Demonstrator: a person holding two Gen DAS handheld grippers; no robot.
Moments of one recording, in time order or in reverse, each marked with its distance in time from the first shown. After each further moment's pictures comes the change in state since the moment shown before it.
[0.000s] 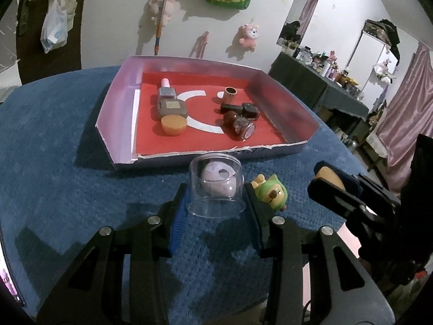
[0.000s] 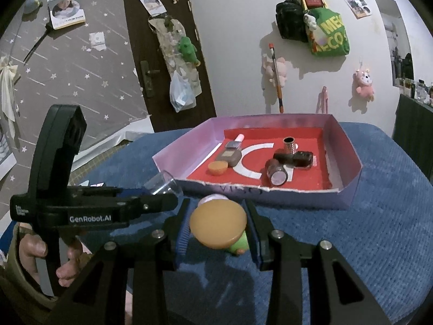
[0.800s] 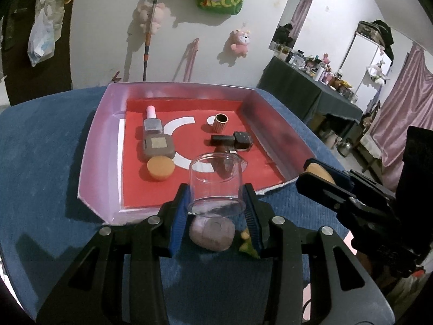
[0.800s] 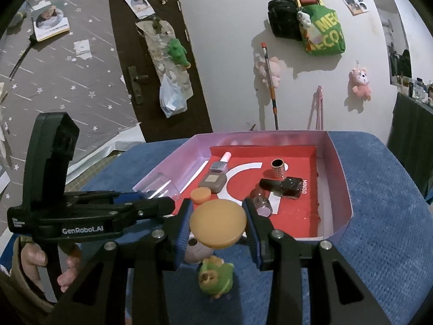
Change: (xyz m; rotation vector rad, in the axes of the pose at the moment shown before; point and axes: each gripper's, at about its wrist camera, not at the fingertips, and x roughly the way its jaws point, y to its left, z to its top) left arm 0.017 -0.004 0.058 0.026 -0.010 -0.039; right arm 0.024 -0.027 0.051 0.033 0.029 -0.021
